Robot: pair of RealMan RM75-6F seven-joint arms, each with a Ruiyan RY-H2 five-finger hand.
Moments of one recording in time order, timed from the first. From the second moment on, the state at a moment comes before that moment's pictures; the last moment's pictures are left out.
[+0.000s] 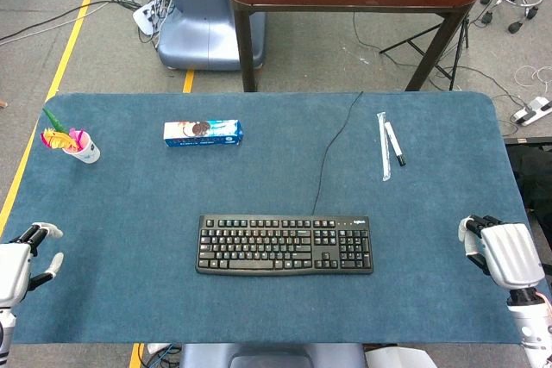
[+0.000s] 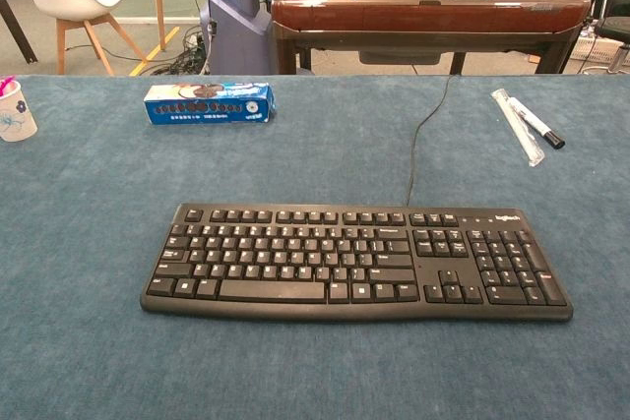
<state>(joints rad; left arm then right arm) -0.09 -1.15 -0.07 -1.57 1.50 1.54 0.07 0.12 -1.10 0.06 -1.59 -1.59 1.49 -0.04</state>
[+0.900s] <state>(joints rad) -0.09 -1.15 -0.10 -1.54 1.44 1.53 0.05 0.49 -1.14 0.11 -1.80 -1.53 0.97 -0.48</state>
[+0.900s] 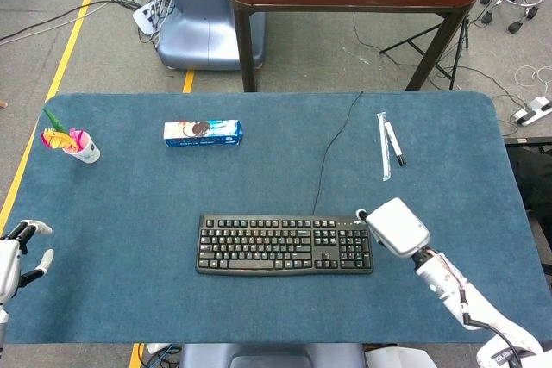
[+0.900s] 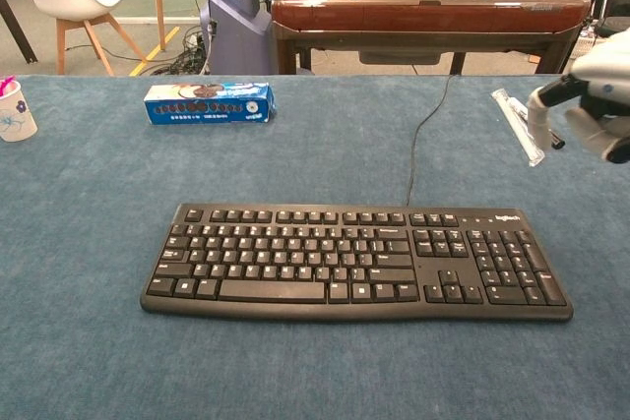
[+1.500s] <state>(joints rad) -0.08 -1.14 -0.11 -1.53 1.41 1.52 0.03 0.68 -1.33 0.08 -1.77 -1.36 0.78 -0.75</state>
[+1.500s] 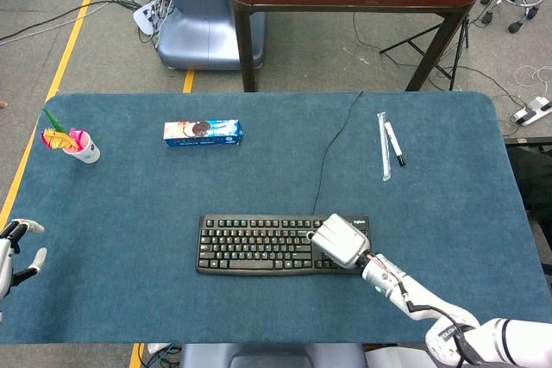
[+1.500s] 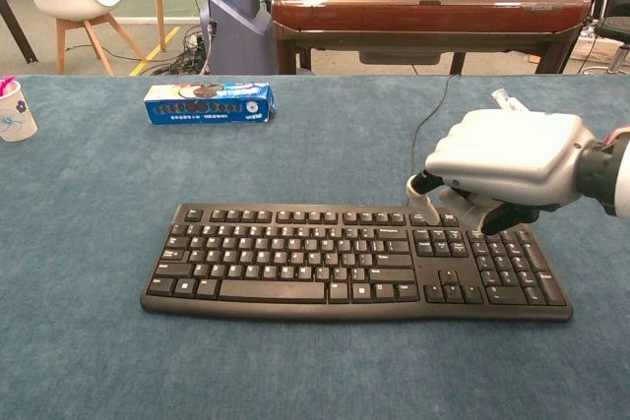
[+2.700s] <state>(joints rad) -0.08 -1.14 -0.11 -1.53 1.40 1.53 0.02 0.79 -1.48 -0.01 -1.64 -1.28 0.75 -0.76</state>
